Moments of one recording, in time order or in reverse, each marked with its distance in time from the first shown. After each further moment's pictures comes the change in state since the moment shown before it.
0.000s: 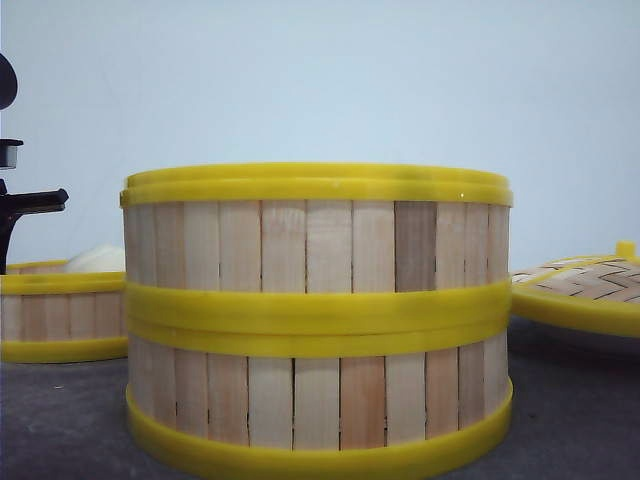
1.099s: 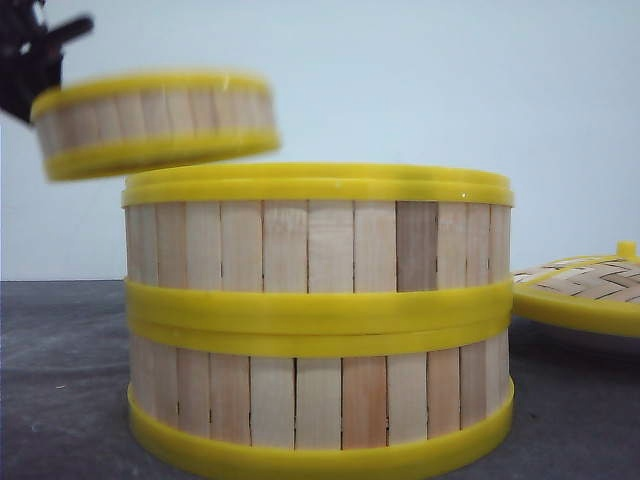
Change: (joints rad) left arm -0.014 -0.040 0.499 -0.411 0.431 0.045; right arm 0.000 0.000 0.000 -0.004 0.000 -0.001
